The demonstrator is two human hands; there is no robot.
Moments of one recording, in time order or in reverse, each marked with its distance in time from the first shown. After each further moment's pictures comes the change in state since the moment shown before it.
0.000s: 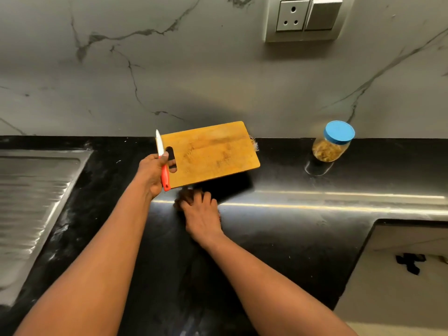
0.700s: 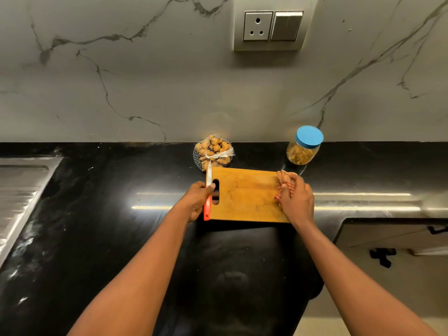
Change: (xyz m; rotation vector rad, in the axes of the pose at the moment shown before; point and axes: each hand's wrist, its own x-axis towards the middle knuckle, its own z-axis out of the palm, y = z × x) left_hand -0.042 -0.079 0.132 0.191 -0.308 -0.248; right_hand -0.075 0.266 -0.072 0.449 0.317 0.752
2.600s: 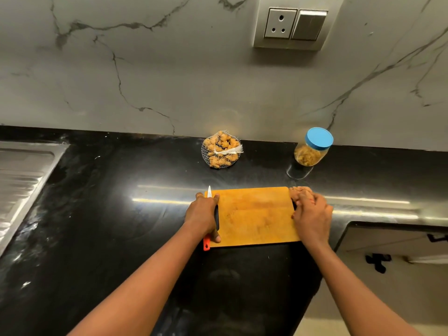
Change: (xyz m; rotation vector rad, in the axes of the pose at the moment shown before) left_hand -0.036 -0.036 -0.008 1.460 0.064 0.142; right_hand -0.029 0.039 -0.001 -0.388 0.087 -0.118
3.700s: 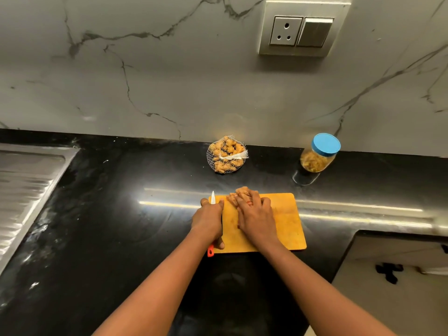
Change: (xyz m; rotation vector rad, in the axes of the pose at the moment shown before) left_hand -0.004 0.011 -0.004 -0.022 -0.029 -0.091; right_hand -0.031 -0.121 0.036 -0.058 -0.197 -0.472
